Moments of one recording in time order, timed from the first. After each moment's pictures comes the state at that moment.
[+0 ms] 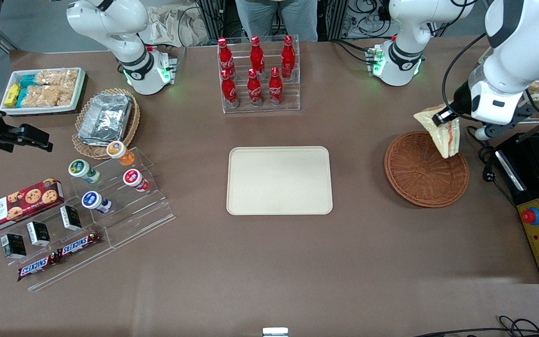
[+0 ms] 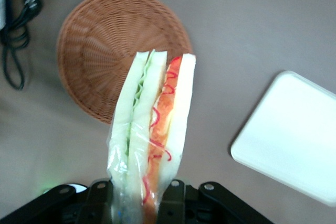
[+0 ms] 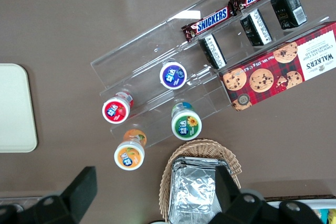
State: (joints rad) arm -0.06 -0.24 -0.08 -2.03 -0.08 1.69 -0.53
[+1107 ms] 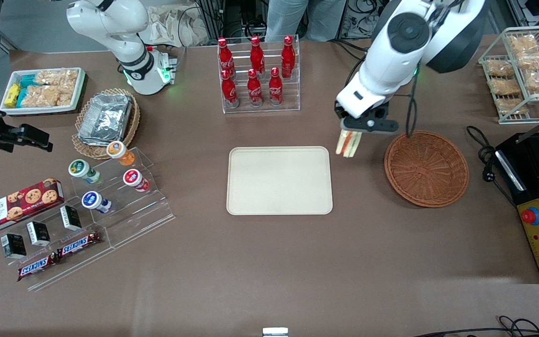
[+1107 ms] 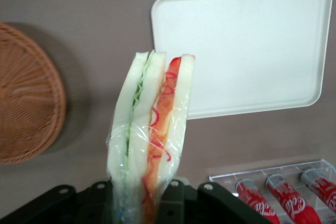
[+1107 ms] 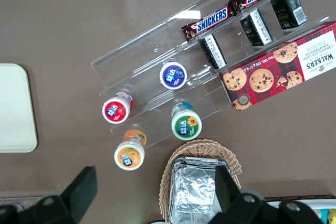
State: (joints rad) arm -0.48 -0.03 -0.11 -1.98 -0.11 1.89 -0.45
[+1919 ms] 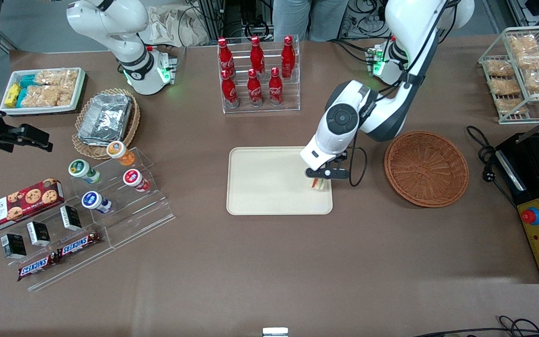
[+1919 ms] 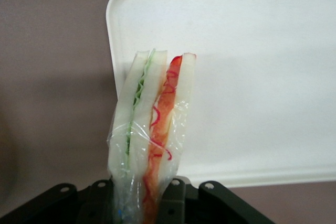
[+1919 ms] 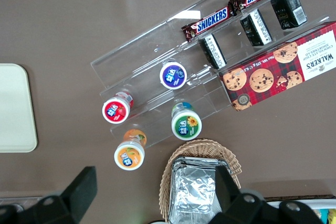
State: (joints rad) arm -0.52 0.37 -0.12 -1.97 -0.02 2.23 -0.56
